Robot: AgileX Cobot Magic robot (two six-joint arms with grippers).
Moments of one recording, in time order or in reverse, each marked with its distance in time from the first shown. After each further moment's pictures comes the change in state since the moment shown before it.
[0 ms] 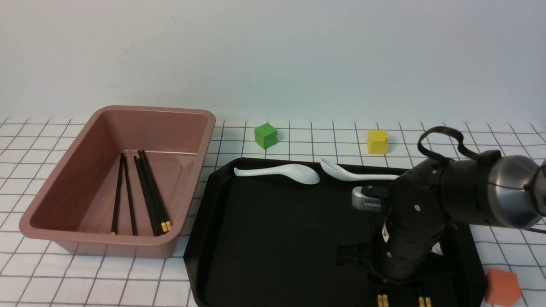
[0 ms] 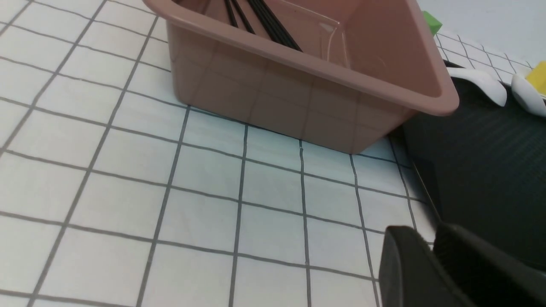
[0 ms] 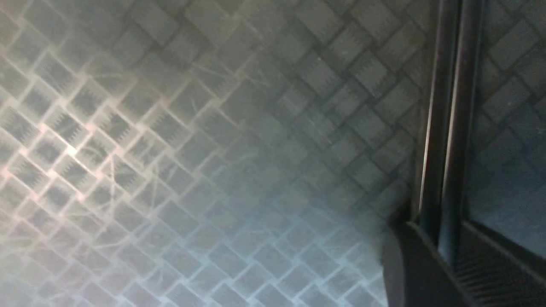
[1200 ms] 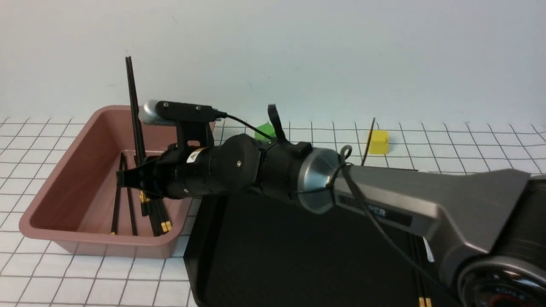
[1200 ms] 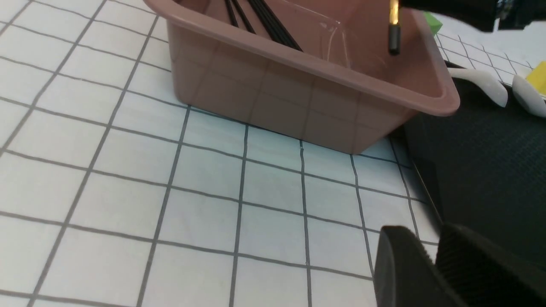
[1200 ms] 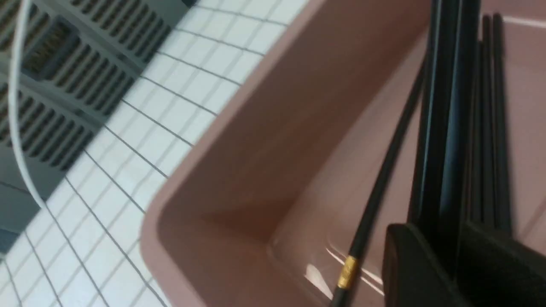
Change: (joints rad) right arm 0.289 0.430 -0.771 0.771 -0.521 -0.896; left arm 0.000 0.000 0.000 0.000 0.000 0.000
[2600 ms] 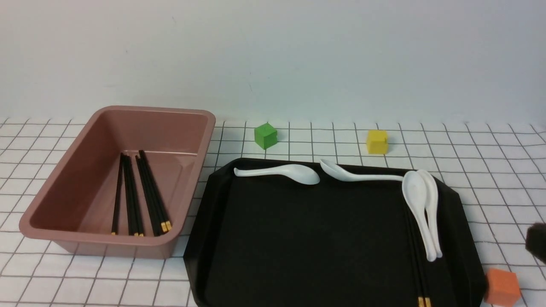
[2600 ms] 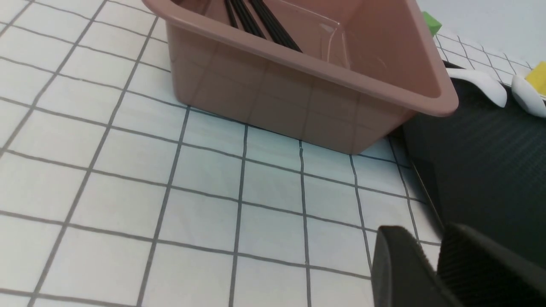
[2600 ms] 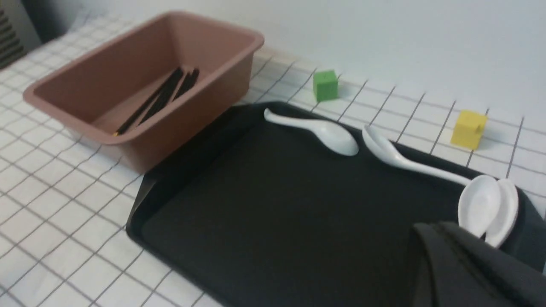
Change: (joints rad) right arm -0.382 -1.854 1.387 -0.547 0.170 0.056; left arm 0.002 0.000 0.000 0.000 0.001 0.000
